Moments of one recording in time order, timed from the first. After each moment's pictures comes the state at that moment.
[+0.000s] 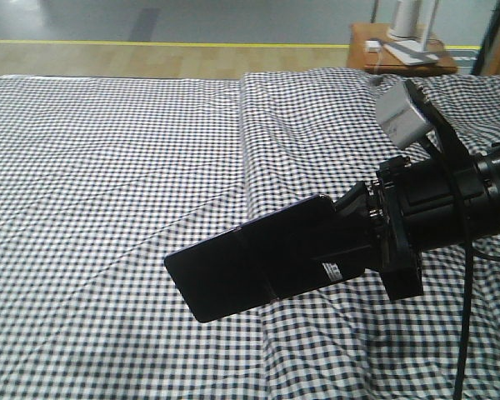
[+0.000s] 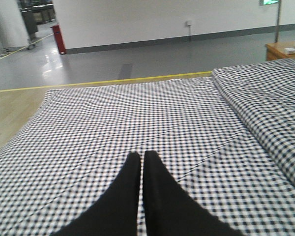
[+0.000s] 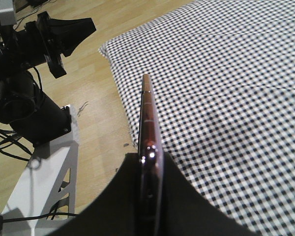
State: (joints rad) left arm 0.08 -0.01 0.03 -0.03 0.18 0.15; right arm 0.20 1.29 -1.04 1.08 1.21 -1.18
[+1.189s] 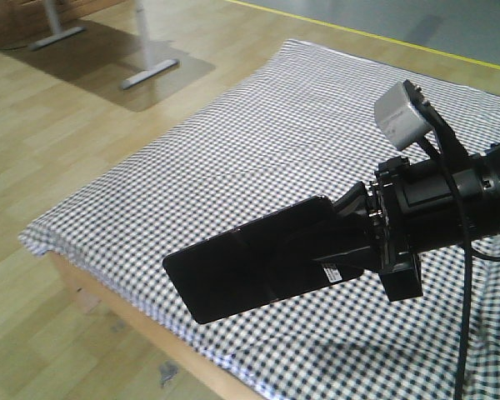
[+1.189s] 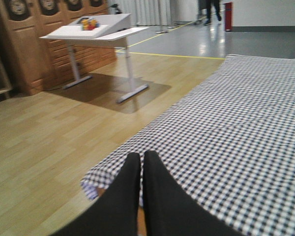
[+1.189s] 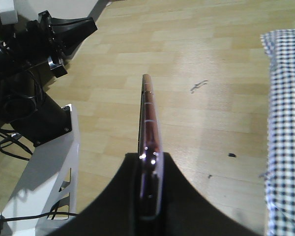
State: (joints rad) left arm 0.08 -0.01 0.03 -0.03 0.18 0.15; right arm 0.20 1.29 -1.04 1.08 1.21 -1.18
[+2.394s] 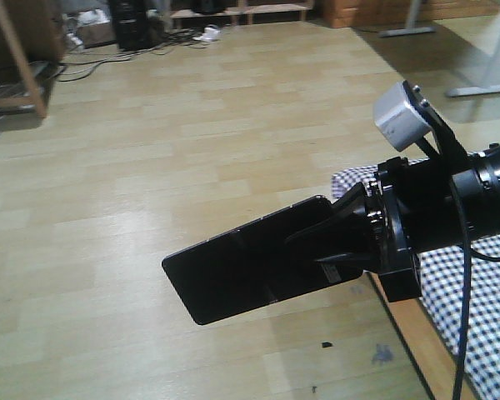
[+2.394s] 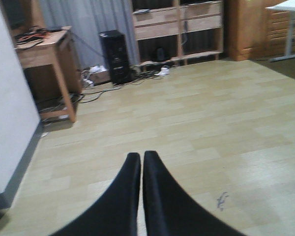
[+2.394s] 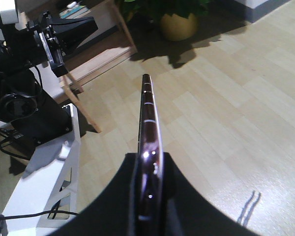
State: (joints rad) left arm 0.08 -0.01 0.03 -0.03 0.18 0.15; right arm 0.20 1.29 -1.04 1.08 1.21 -1.18
